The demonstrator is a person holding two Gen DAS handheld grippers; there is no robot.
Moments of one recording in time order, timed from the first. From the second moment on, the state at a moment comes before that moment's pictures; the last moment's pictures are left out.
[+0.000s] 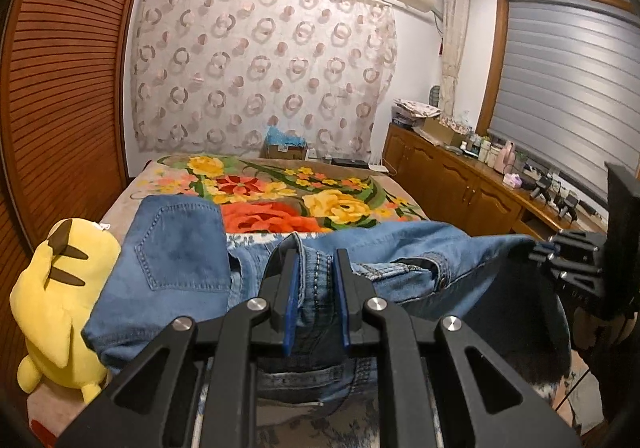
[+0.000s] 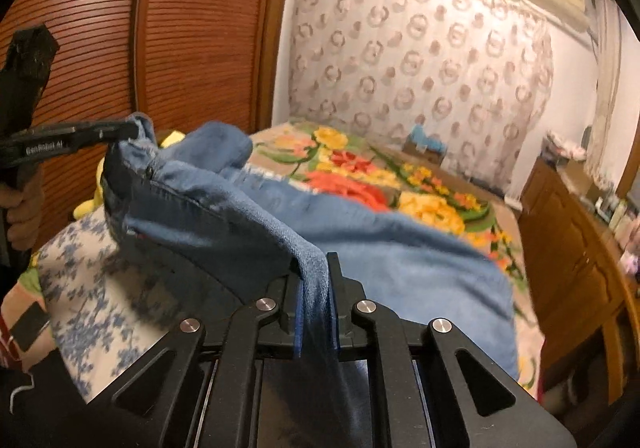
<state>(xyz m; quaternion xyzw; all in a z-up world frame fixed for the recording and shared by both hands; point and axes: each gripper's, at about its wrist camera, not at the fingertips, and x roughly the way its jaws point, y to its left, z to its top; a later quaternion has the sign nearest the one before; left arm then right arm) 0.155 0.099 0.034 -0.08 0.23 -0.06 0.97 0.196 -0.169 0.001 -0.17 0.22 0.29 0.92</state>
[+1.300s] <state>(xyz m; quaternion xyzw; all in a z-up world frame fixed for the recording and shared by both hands) 0.267 0.137 -0.005 -0.08 0.30 -0.02 0.95 0.396 -0.077 -0.064 -0.24 0.26 0.28 0.89</state>
